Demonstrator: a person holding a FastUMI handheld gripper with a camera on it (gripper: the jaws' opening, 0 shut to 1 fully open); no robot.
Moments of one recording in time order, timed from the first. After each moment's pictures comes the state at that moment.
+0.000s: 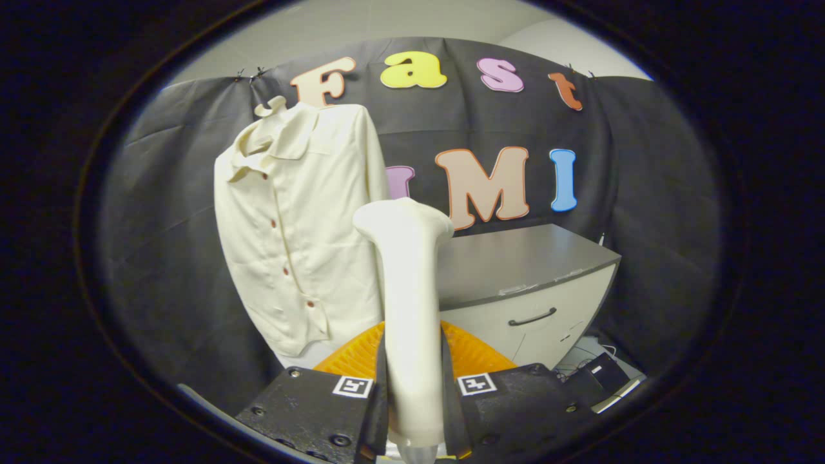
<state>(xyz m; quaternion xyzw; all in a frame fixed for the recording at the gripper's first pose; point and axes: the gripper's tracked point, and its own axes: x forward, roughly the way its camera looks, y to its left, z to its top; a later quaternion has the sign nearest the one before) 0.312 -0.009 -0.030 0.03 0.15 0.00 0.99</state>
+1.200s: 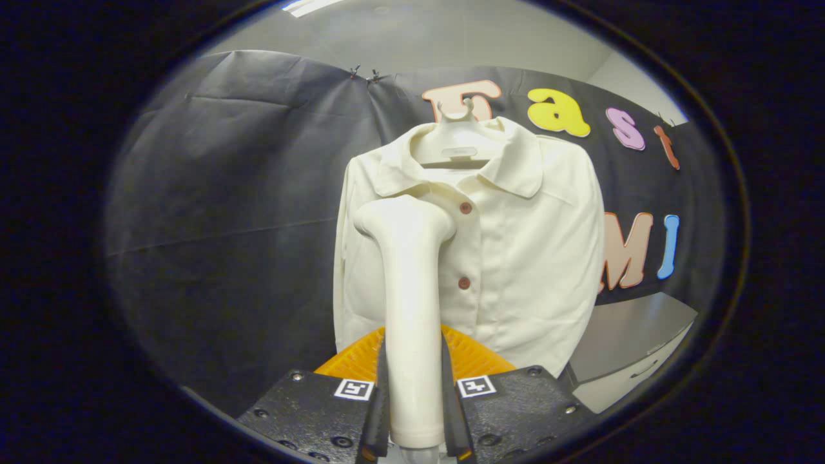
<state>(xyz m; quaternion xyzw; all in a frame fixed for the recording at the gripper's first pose) 0.432 0.263 -0.013 -0.03 0.05 0.16 0.98</state>
